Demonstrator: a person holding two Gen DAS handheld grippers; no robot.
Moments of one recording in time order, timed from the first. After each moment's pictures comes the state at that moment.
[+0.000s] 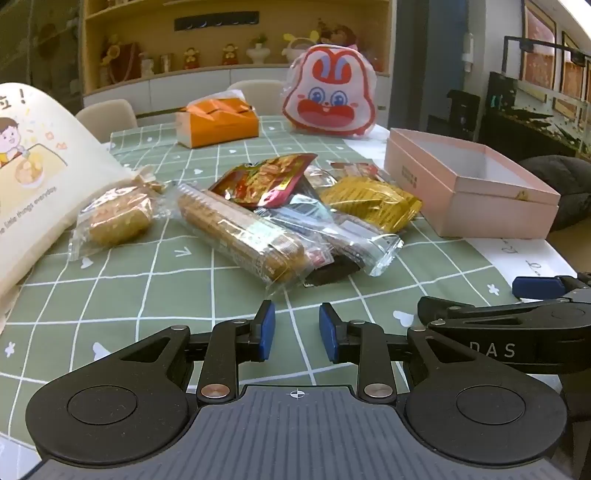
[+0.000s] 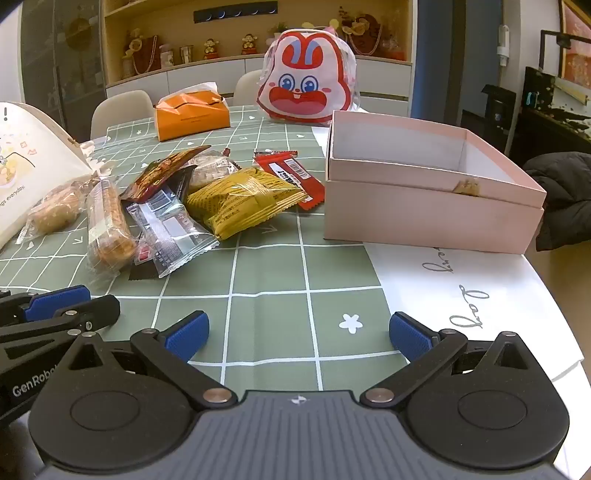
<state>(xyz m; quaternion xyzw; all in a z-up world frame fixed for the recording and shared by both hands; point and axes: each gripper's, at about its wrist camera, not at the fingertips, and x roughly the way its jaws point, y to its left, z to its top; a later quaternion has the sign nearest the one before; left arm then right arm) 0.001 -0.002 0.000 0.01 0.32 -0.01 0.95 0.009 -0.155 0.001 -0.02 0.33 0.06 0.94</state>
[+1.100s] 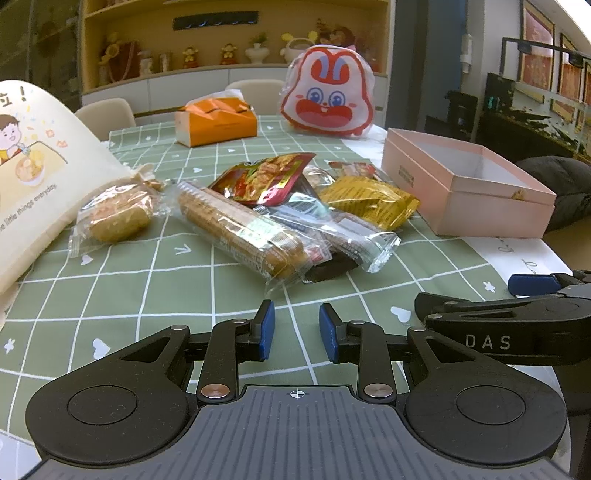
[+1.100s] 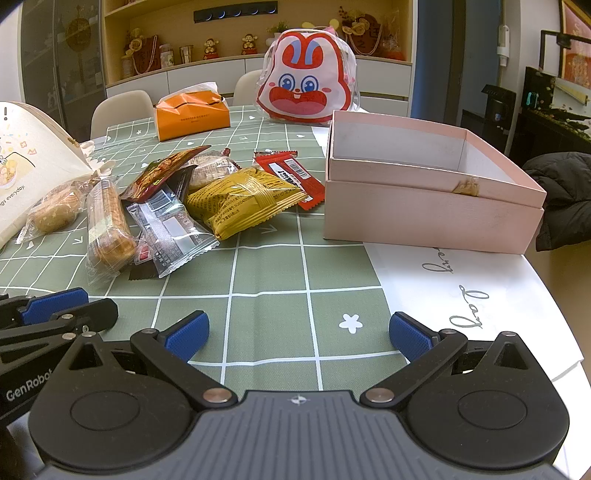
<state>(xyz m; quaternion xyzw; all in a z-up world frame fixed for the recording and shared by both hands) -0.004 0.005 0.001 -0.01 0.31 -0.02 0.95 0.010 -0.155 0.001 -0.02 0.33 0.06 0.94</state>
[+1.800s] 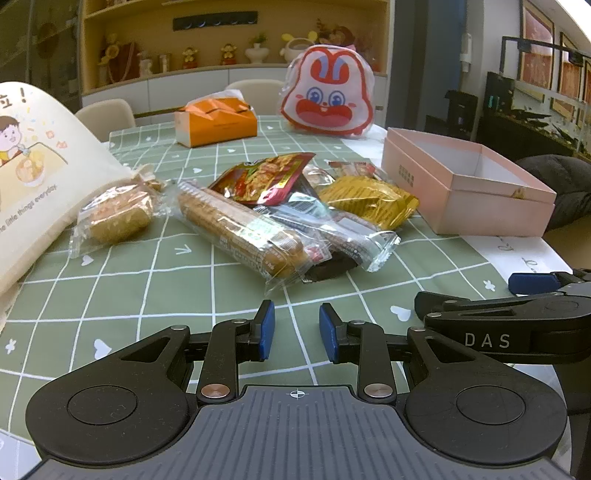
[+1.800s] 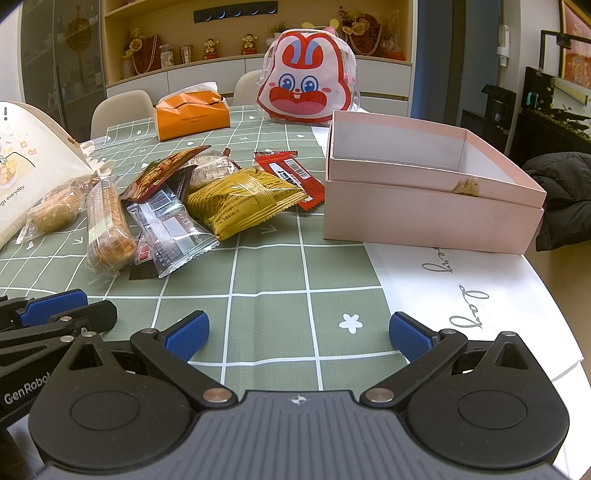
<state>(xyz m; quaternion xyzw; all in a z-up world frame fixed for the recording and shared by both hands) -0.004 0.004 0.000 -0.01 0.31 -0.01 0.95 0.010 -0.155 0.001 -0.02 0.33 0.06 0.94</state>
